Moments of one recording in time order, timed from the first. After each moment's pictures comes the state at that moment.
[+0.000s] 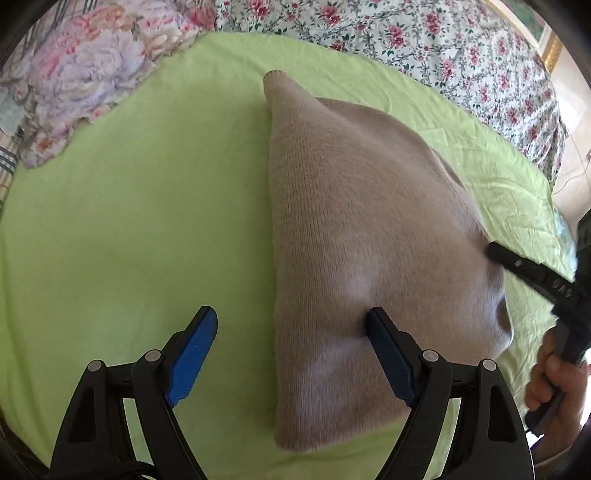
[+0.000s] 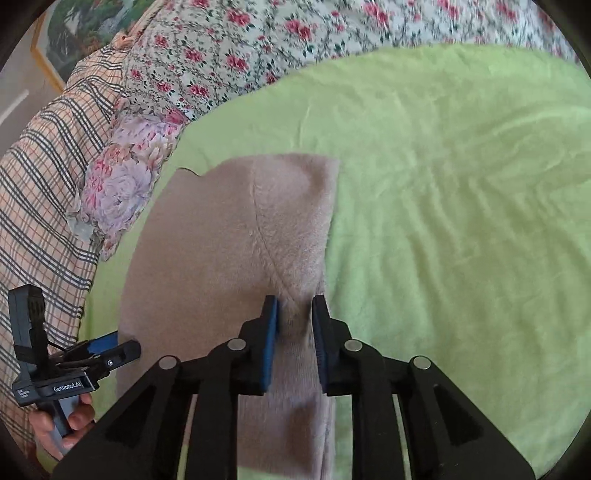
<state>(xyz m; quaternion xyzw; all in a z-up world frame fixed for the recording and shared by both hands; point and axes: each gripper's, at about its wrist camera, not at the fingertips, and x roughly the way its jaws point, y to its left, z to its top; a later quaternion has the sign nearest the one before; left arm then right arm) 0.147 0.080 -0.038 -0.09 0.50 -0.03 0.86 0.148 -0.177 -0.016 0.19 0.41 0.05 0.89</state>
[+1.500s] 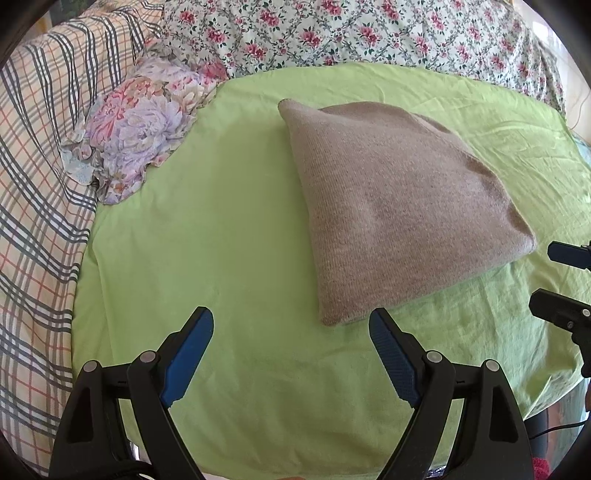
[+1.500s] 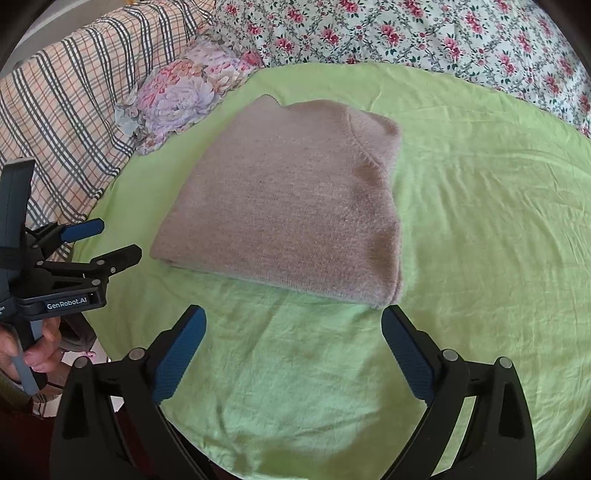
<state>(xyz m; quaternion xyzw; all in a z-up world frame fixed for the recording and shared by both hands) 0.047 0.058 -0.013 0.07 0.45 0.04 0.89 0.052 -0.097 -0.011 0.04 0.45 0.10 0.89</state>
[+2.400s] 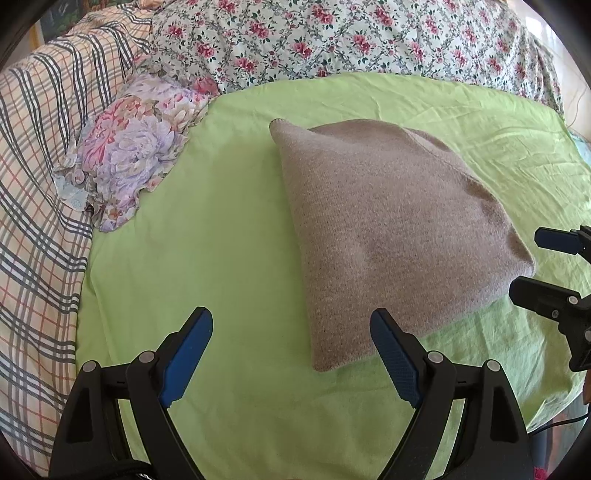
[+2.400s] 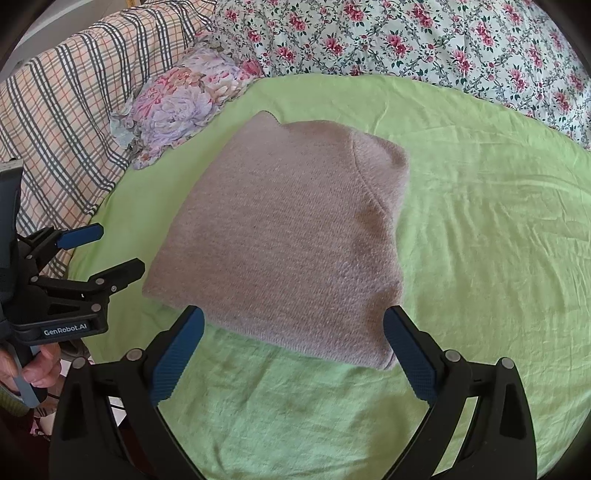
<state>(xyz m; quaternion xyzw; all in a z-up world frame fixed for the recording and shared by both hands) 0.071 0.048 0.000 0.09 0.44 0.04 0.89 0.088 -0.099 0.002 0.03 0.44 0.10 0.89</state>
